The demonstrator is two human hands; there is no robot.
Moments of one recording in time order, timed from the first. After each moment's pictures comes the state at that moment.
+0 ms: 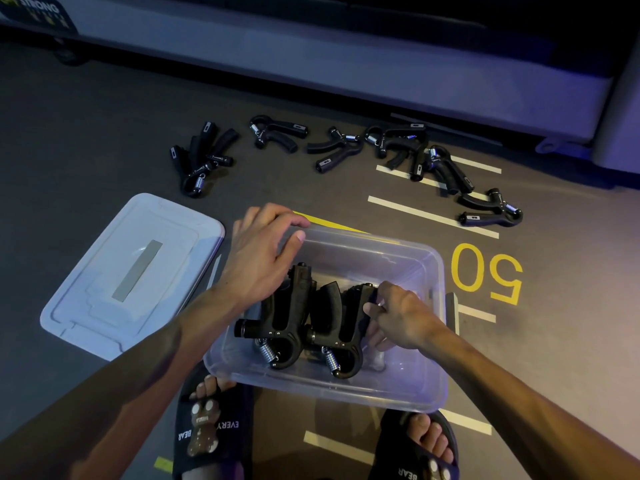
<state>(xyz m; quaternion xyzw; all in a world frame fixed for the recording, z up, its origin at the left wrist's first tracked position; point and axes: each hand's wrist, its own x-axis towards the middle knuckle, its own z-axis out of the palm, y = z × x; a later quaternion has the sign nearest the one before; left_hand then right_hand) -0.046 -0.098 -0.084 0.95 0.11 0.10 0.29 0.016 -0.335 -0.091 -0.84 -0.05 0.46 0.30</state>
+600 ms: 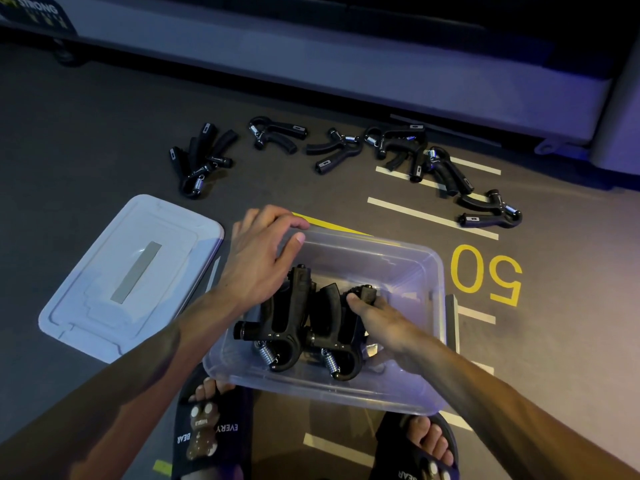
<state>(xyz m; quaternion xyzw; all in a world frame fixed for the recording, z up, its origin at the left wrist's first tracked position) -0.045 -0.098 -0.085 0.95 0.10 0.10 0.28 0.001 -0.327 -0.112 -0.77 0.09 0.51 0.38</state>
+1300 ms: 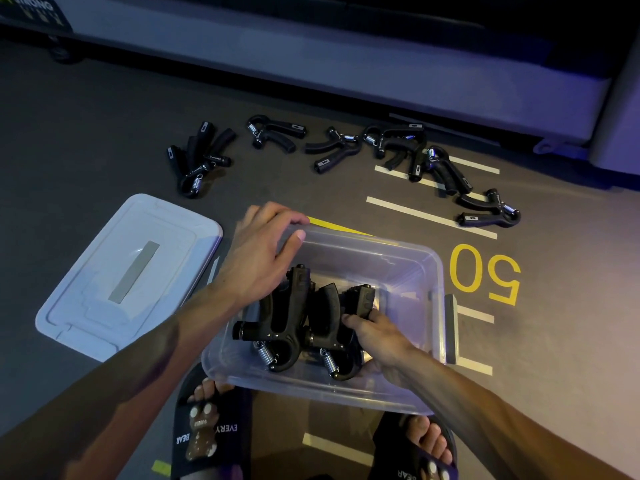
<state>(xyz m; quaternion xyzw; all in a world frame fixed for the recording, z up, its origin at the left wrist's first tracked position) -0.041 -0.092 -0.083 0.95 0.09 0.10 0.30 -0.021 -0.324 -0.130 -0.72 0.17 0.49 0.46</state>
